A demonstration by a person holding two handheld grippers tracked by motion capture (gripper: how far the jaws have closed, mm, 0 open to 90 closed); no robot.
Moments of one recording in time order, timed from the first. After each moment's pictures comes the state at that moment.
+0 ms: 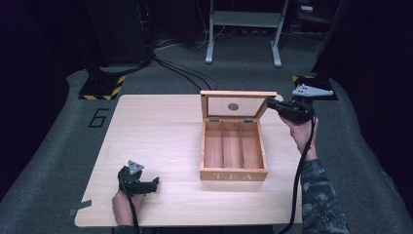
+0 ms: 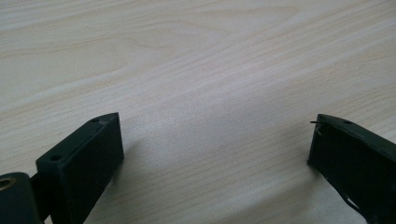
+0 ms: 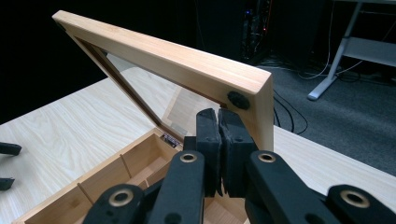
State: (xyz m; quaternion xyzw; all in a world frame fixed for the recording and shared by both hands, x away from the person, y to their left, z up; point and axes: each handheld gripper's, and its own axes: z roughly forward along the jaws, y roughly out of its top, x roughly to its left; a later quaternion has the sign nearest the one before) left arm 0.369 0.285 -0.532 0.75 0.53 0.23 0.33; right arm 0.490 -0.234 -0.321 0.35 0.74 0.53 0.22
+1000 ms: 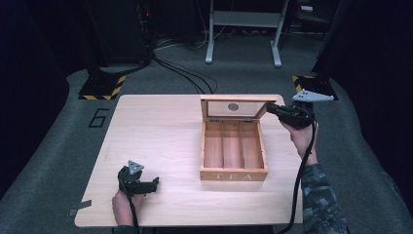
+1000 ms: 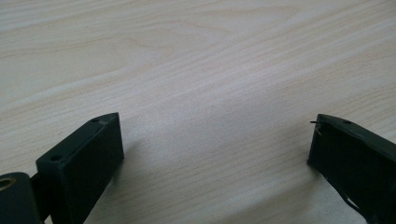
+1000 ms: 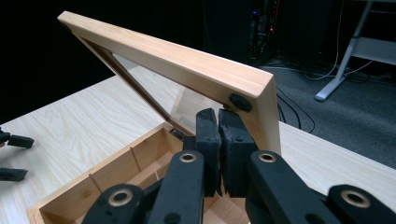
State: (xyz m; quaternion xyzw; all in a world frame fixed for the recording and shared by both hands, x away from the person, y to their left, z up) left arm 0.369 0.285 -0.532 0.75 0.53 0.23 0.32; right arm 0.479 -0.235 -0.329 0.34 0.74 0.54 0.21
